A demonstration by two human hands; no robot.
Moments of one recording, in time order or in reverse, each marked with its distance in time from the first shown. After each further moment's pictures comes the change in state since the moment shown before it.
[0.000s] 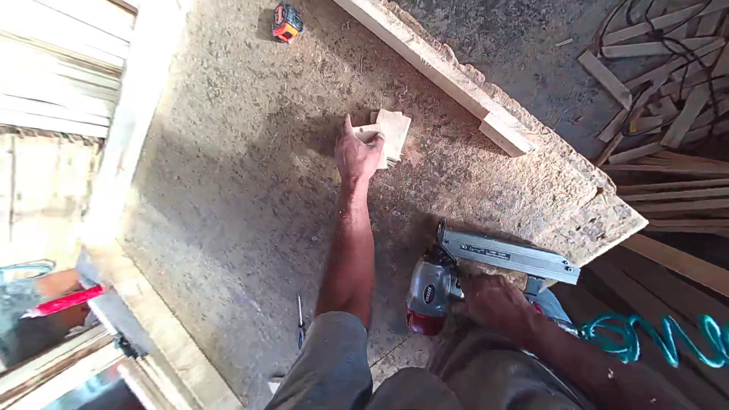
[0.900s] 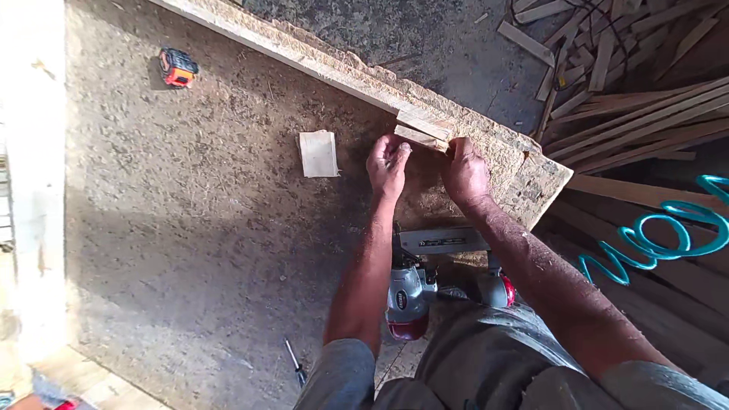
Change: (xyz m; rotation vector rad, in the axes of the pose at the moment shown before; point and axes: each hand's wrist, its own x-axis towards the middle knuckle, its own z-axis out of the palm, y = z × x) left_hand -0.096 0.104 0.120 -0.972 -0.273 0.498; right_hand 0.085 0.110 -0.098 0.550 1.187 0.469
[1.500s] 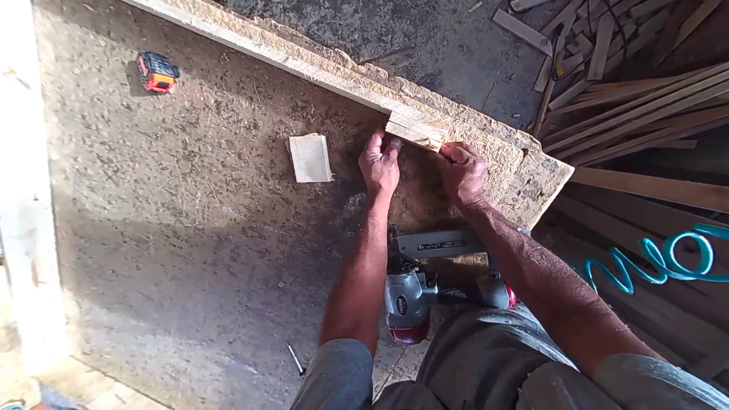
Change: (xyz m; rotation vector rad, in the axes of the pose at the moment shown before) left_hand 0.018 -0.012 0.004 0.121 0.038 -0.031; right_hand 0.005 0.030 0.033 0.346 0.314 -0.203
